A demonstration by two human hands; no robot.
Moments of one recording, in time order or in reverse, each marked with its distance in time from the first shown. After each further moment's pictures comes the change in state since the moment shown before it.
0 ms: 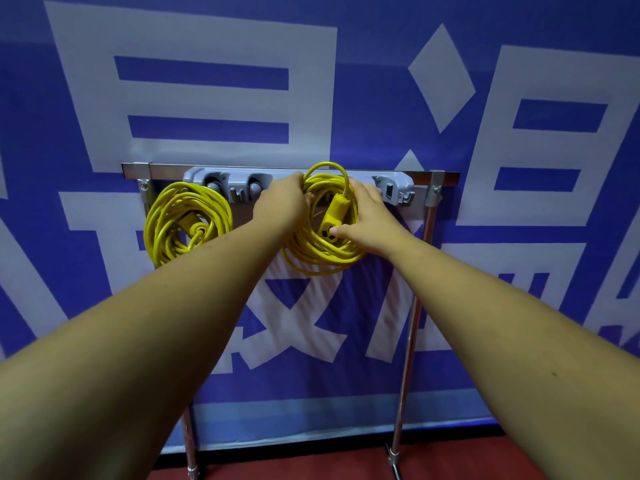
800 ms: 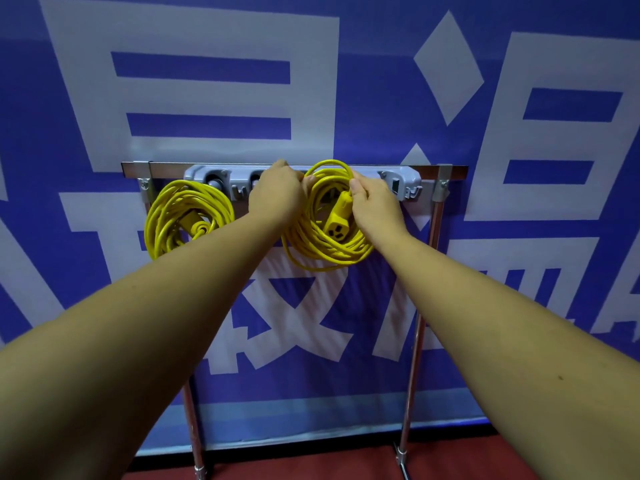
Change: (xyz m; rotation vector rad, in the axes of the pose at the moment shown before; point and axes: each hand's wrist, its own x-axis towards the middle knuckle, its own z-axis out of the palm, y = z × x) left_hand 0.009 -0.012 -0.005 0.058 0.080 0.074; right_hand 0.021 0.001 0.019 0.100 0.313 0.071
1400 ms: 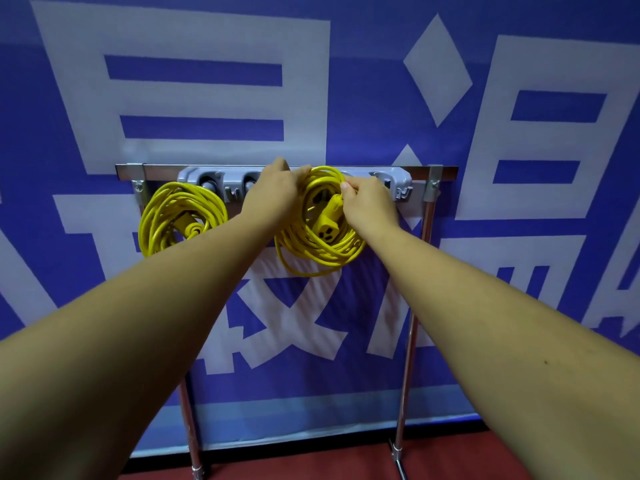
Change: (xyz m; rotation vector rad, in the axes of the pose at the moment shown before) left_hand -0.010 0.007 -0.011 0.062 -0.070 0.163; right_hand 0.000 -0.012 -0.008 -0.147 0.024 0.054
